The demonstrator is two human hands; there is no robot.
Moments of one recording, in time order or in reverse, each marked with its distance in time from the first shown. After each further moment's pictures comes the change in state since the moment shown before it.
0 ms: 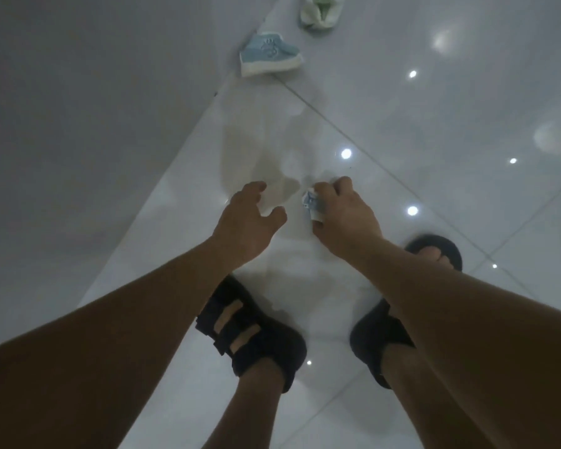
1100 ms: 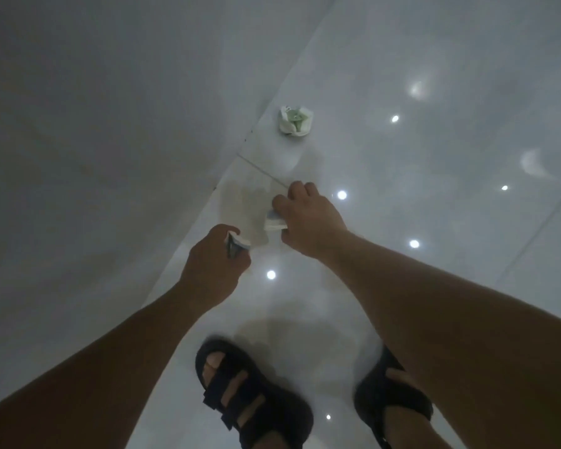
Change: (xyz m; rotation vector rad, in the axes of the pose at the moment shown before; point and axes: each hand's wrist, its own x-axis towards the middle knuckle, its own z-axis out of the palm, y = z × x) left_hand 0.018 0.038 -0.072 0.033 0.092 0.065; right_hand 0.094 -0.040 -0.074 -0.226 0.070 -0.290
